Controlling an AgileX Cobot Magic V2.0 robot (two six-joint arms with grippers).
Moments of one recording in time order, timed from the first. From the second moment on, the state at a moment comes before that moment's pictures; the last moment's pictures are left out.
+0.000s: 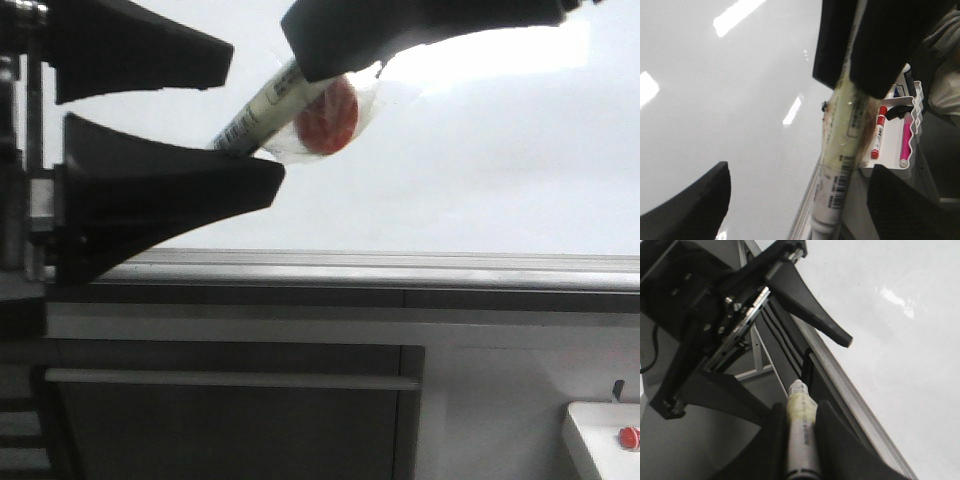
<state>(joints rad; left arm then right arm) -0.61 1.21 -0.36 0.74 -0.80 0.02 0.87 1.02 -0.72 0.56 0.24 -0.72</state>
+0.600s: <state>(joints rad) -0.59 0.67 -0.27 0.18 -0.43 0.02 0.76 1.02 -0.72 0.56 0.11 -0.72</state>
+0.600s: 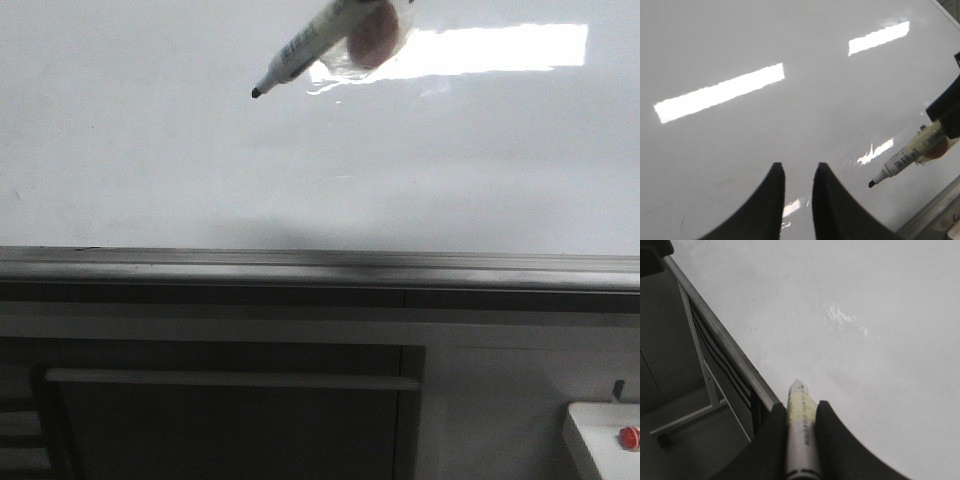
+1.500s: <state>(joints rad) -0.59 0.66 -0.27 0.16 -0.43 0.03 0.76 1.24 -0.87 0.62 0.05 -0.72</state>
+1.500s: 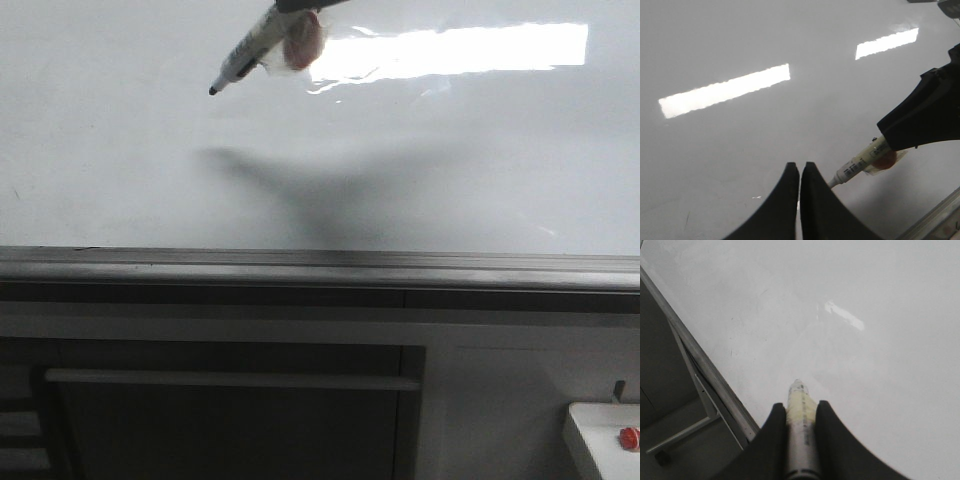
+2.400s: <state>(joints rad) -0.59 0.66 -0.27 0.15 -0.43 0.03 0.65 1.42 -1.10 0.64 0.26 -0.72</state>
